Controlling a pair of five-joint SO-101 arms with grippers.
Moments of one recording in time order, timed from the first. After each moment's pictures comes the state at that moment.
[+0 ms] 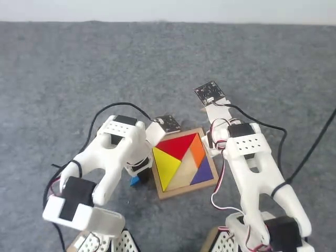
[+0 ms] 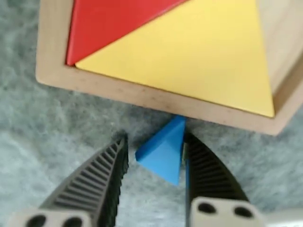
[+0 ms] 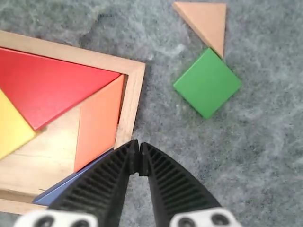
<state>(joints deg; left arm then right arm) 8.2 2.2 42.9 69.8 -35.3 -16.1 -20.7 46.2 53.5 14.8</state>
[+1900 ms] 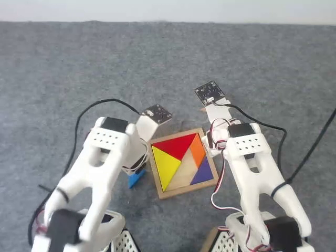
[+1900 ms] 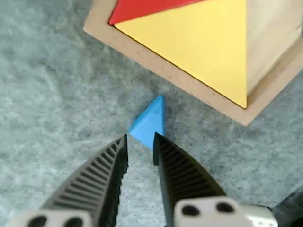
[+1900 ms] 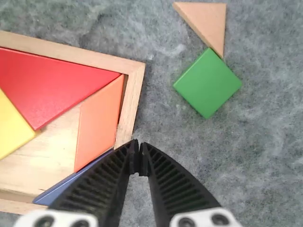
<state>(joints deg) 7.9 -17.5 45.4 79.7 -22.0 -16.1 -20.7 46.2 53.5 14.8</state>
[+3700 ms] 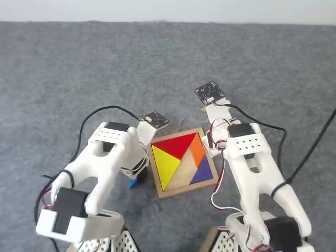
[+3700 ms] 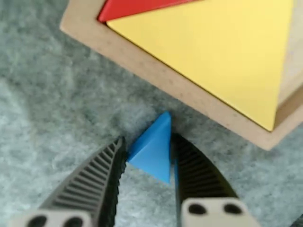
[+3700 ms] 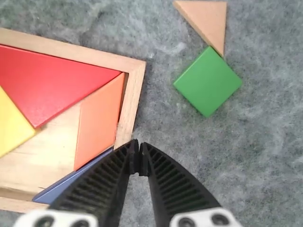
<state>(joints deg) 4.9 -3.2 49.4 66.2 -23.4 -16.1 -20.7 46.2 53.5 14.8</state>
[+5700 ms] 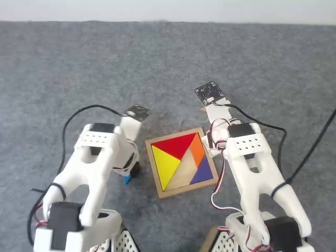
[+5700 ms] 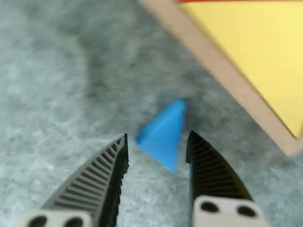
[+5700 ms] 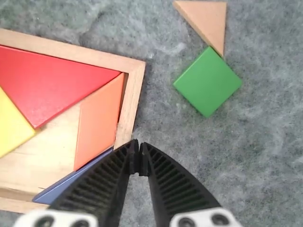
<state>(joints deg) -1.4 -12.3 51.8 68.4 -17.7 -16.1 -20.7 46.2 53.5 14.8</state>
